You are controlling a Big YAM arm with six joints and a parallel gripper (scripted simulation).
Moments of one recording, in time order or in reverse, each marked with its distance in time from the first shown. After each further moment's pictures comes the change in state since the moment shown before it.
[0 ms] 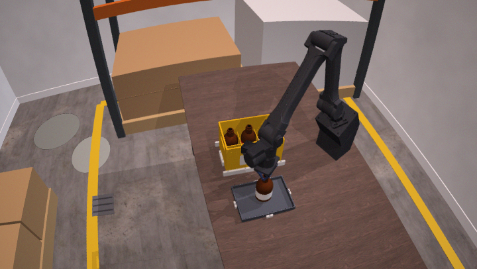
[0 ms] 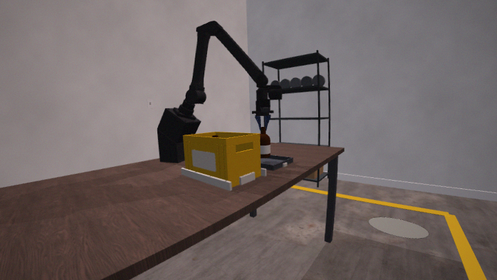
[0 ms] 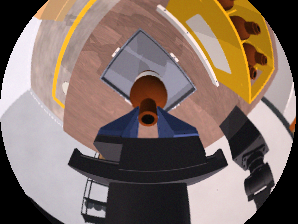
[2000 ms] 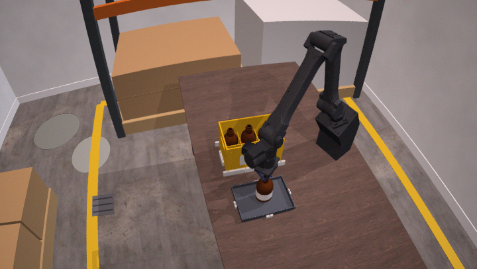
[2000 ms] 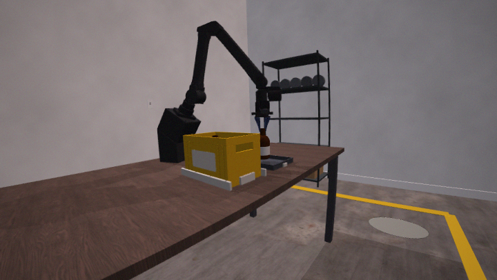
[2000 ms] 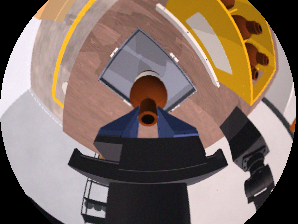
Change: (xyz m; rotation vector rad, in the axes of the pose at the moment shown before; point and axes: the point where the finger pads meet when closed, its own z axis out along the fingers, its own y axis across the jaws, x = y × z) arm 0.000 -0.003 0.007 -0.001 0.000 0.000
